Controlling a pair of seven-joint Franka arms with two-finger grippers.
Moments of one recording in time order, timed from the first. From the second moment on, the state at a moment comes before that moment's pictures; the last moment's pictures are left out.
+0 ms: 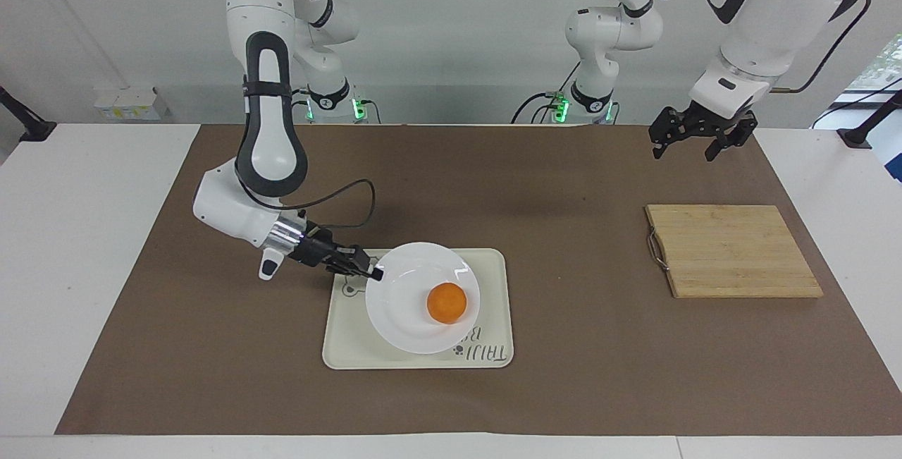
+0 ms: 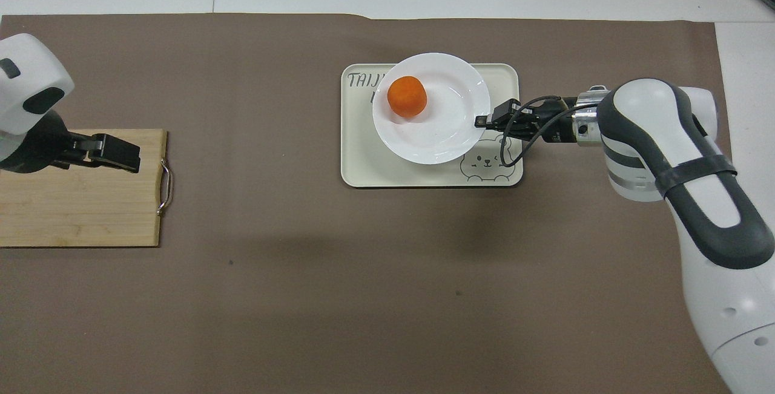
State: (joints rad) left arm -0.08 0.00 -0.05 -1.61 -0.01 1.58 -0.02; right arm 0.15 0.45 -0.10 -1.78 1.18 2.10 -0.36
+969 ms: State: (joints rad) left arm -0.08 0.00 -0.05 -1.61 -0.01 1.58 -0.02; right arm 0.16 0.48 -0.10 -1.83 1.15 2.10 -0.44
